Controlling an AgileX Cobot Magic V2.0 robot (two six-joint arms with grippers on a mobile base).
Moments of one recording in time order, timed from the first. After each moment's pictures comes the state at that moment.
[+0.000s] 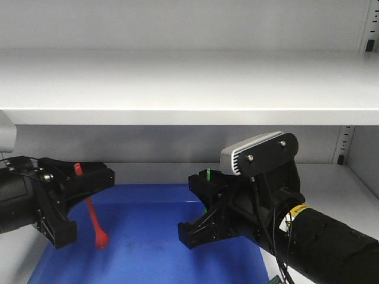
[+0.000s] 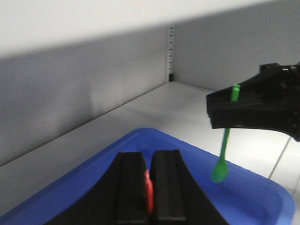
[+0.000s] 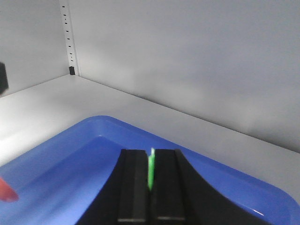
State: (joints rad) left arm -0.19 1.20 -0.92 -1.63 0.70 1.64; right arm 0.70 1.32 -0.93 0.40 -0.17 -0.39
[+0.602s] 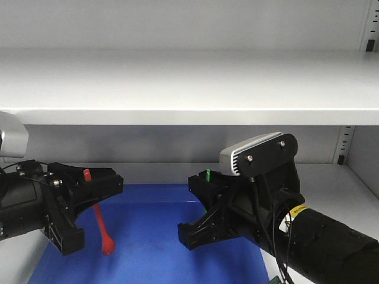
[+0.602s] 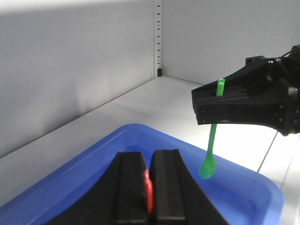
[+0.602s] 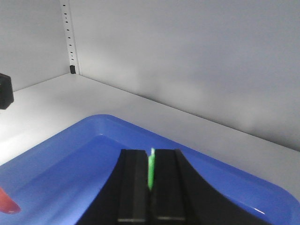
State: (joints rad) left arm -0.21 1.21 -0.92 -1.61 0.69 1.63; right arm 0.70 1.32 -0.93 0.40 -0.16 -0.39
